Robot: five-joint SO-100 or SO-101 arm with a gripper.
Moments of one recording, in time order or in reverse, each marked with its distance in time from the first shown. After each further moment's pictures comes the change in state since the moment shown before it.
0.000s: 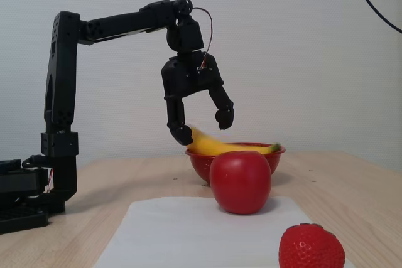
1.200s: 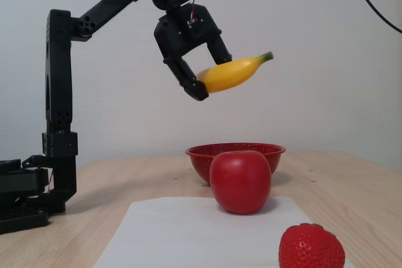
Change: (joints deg) arm -2.7 4.6 -19.7 21.1 -3.5
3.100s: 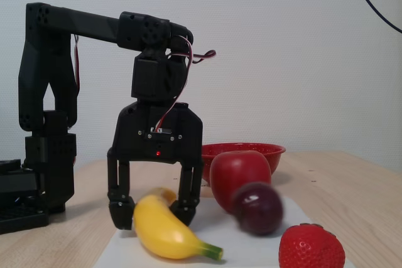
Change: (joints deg) arm -54.3 -1.2 53.9 -11.1 34.7
